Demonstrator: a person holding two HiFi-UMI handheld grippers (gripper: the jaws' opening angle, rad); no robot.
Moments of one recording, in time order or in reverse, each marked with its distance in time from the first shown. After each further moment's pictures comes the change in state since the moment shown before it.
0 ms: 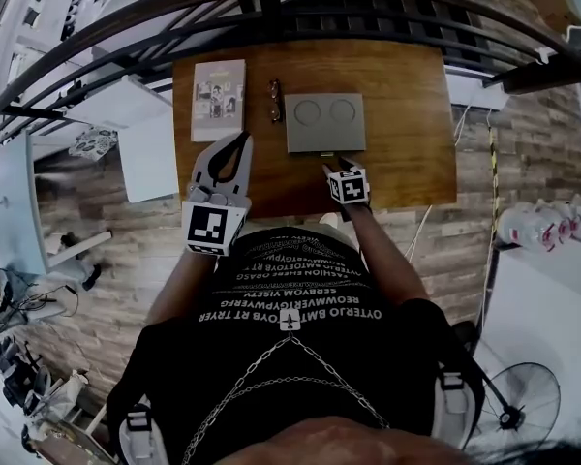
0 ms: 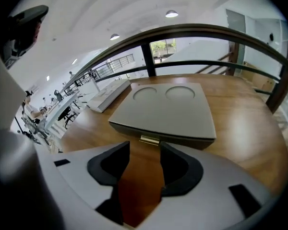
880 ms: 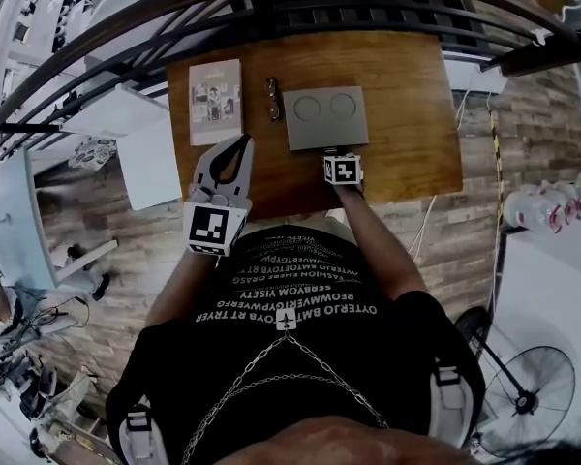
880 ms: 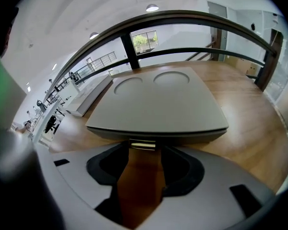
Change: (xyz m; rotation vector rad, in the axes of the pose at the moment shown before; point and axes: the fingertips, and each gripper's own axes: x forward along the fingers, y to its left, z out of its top) left arm 0.011 0.004 -0.022 0.002 0.030 -0.075; right arm 0.042 -0.017 -0.001 0.169 0.055 -0.125
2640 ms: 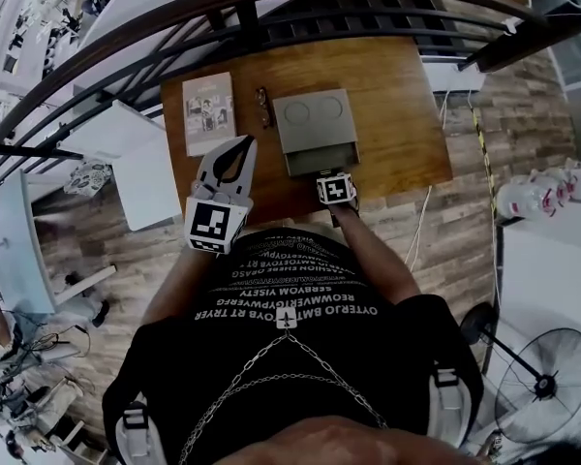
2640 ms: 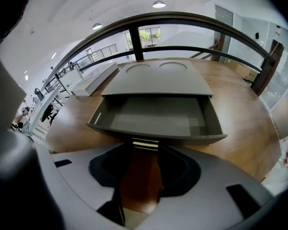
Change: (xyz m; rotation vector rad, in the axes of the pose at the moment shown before) left arm -0.032 -0.025 0.015 0.025 -0.064 -0.103; right arm -0.032 0.021 -0.074 -0.058 0.058 -0.058
